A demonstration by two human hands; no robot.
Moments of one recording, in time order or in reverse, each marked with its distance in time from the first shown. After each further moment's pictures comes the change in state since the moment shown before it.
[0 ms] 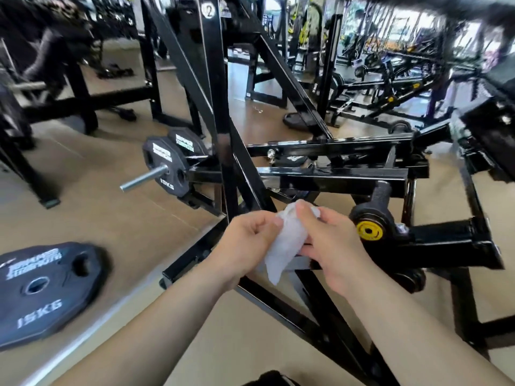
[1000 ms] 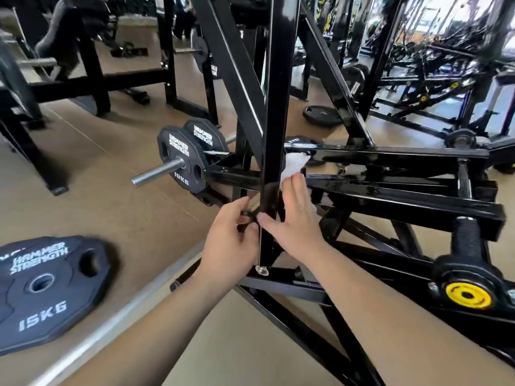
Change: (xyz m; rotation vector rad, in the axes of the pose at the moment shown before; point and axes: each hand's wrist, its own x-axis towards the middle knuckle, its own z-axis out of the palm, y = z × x) left_hand 0.075 -0.075 -0.094 0.284 0.429 0.213; right_hand 0.159 0.042 0.116 -0.914 -0.152 -0.488
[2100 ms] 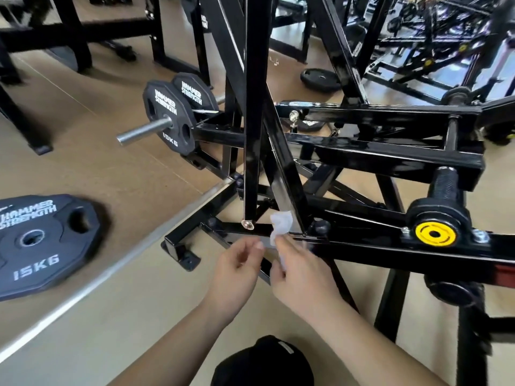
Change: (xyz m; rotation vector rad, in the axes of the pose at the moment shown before) left_hand -0.126 -0.012 0.047 -0.294 -0.188 -0.484; right_hand -0.165 0.038 0.018 -0.319 -0.171 0.034
